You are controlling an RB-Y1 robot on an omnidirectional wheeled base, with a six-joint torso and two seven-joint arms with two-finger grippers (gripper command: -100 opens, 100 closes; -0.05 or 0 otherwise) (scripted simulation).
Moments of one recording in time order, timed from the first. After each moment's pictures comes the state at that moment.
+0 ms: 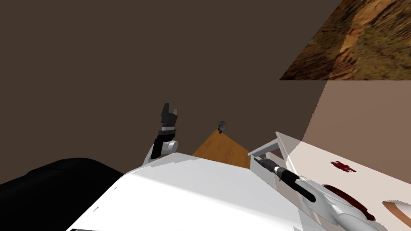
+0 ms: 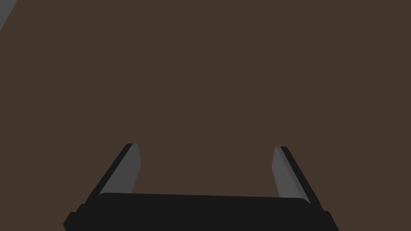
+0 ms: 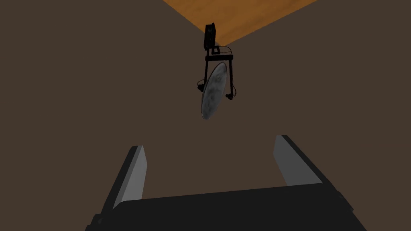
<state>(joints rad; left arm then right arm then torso) 0.45 -0.03 0.06 -2.36 0.02 -0.38 -0.04 0.20 -1.12 0.40 -0.96 0.45 -0.40 0.28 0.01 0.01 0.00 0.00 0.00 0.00</state>
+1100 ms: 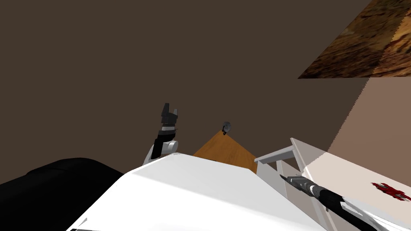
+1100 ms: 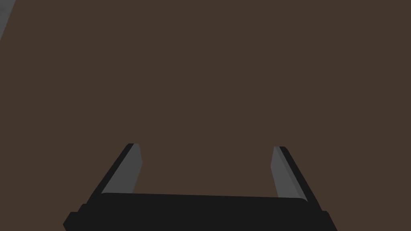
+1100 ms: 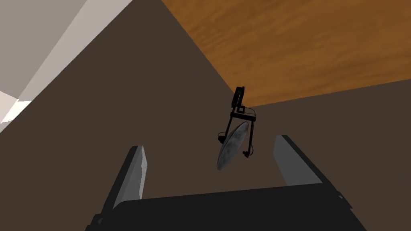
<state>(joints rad) 0.45 -0.03 0.06 -2.36 0.02 -0.38 -0.04 0.22 -1.24 0.44 -0.73 0.56 -0.41 0.27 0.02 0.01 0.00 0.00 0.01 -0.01</state>
